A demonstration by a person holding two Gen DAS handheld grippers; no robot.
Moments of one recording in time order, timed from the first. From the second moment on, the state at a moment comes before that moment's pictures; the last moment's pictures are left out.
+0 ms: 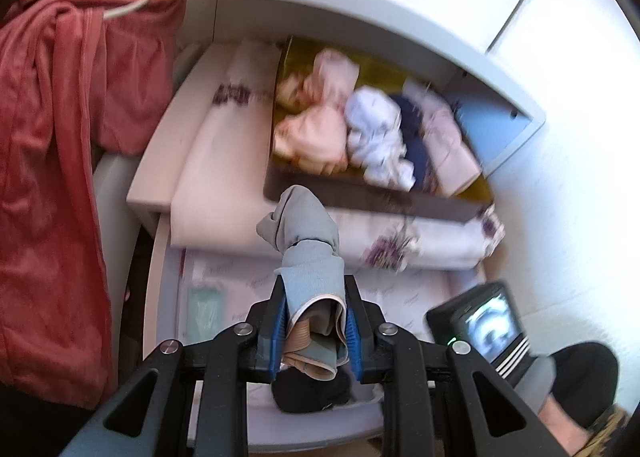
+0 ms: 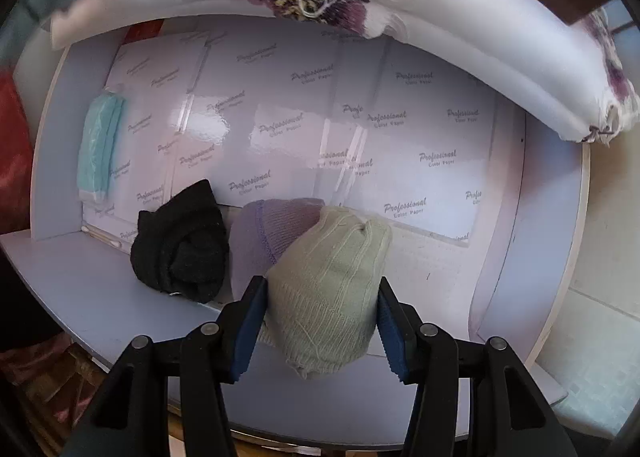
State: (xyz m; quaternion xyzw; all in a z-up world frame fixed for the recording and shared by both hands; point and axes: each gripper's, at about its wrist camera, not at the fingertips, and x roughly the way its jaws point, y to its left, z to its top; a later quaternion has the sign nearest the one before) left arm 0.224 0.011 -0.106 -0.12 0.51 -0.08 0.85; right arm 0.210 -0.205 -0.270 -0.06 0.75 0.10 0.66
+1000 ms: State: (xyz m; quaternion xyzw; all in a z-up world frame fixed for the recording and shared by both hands) left arm 0.335 -0.009 -0.115 -0.12 0.48 -0.07 0.87; right arm 0.221 -0.209 -0.261 -0.05 0.74 0.10 0.66
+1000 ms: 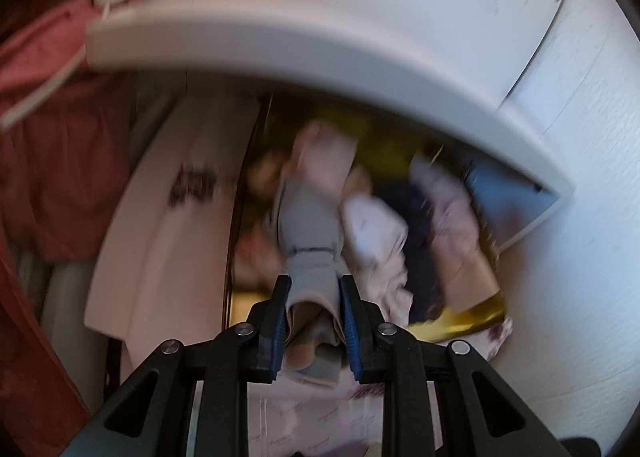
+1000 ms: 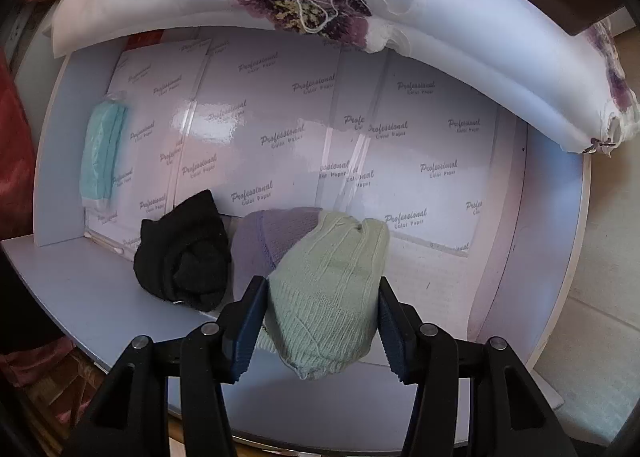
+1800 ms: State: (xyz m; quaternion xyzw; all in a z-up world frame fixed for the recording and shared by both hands) left arm 0.342 -0.019 -0.132 -0.09 0.51 -0.06 0.85; right arm 0.222 -0.206 -0.262 -0.06 0.74 0.10 0.66
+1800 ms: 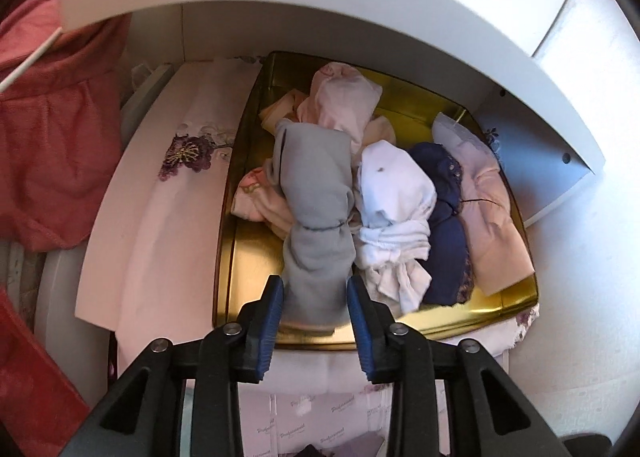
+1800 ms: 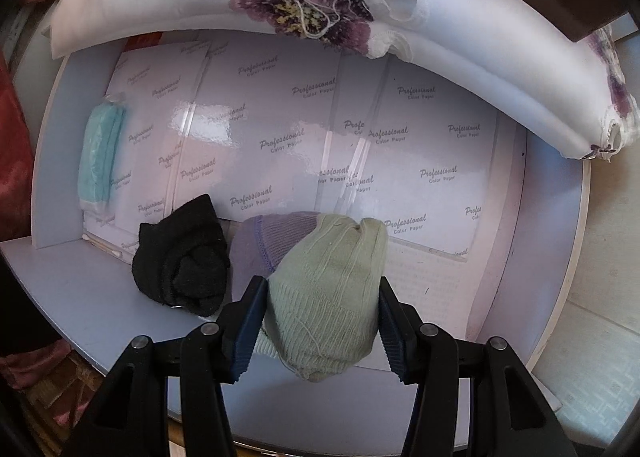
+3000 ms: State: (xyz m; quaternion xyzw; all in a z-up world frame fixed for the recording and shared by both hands) left arm 0.265 0.052 -0.215 -0.07 0.71 -0.04 0.70; right arm 0.215 -0.200 -0.264 -0.07 0.74 0.10 0.66
